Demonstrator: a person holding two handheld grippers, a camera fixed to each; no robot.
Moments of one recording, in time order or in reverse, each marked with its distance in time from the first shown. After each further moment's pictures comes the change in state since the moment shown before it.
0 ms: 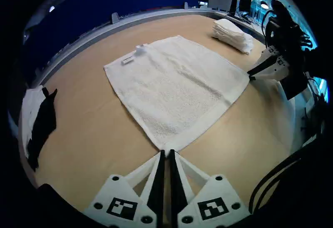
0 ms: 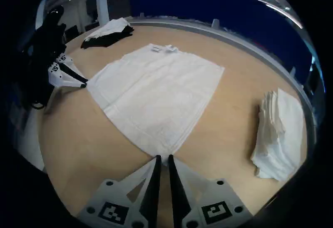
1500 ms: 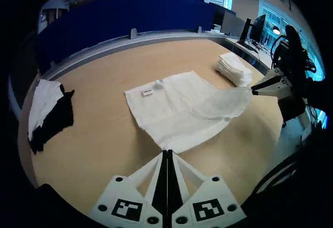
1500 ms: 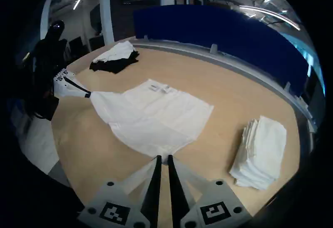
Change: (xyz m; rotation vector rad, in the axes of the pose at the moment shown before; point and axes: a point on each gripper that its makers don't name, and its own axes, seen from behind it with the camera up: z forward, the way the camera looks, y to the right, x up) left arm 0.051 0.000 -0.083 0.019 0.114 -0.175; right arm 0.070 -0.007 -0.072 0.028 0.133 -0.004
